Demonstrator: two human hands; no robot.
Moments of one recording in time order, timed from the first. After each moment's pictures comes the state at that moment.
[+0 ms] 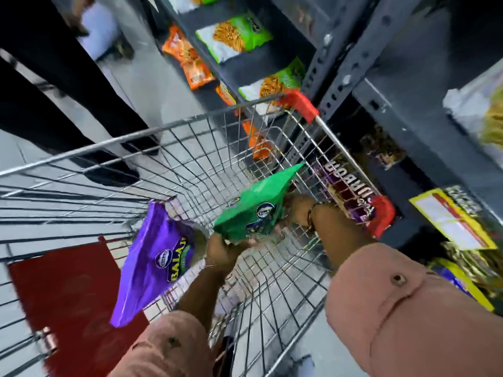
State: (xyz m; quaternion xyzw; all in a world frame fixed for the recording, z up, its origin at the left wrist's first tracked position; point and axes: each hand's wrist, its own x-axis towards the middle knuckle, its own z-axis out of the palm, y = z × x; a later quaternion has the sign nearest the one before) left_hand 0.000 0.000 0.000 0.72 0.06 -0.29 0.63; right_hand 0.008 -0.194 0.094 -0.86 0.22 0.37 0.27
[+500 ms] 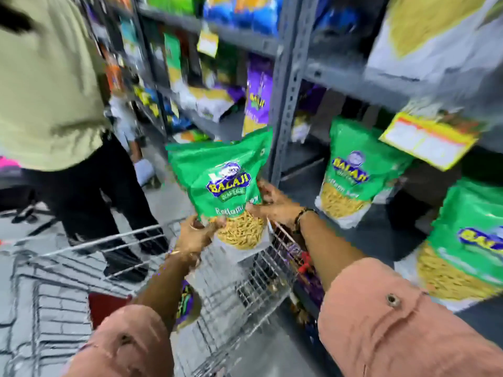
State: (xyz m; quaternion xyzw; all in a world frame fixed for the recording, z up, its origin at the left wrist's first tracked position) left_hand -0.021 0.009 0.333 0.67 -0.09 -0.13 0.72; right_hand -0.071 -0.179 0.393 -0.79 0.09 0.03 0.61
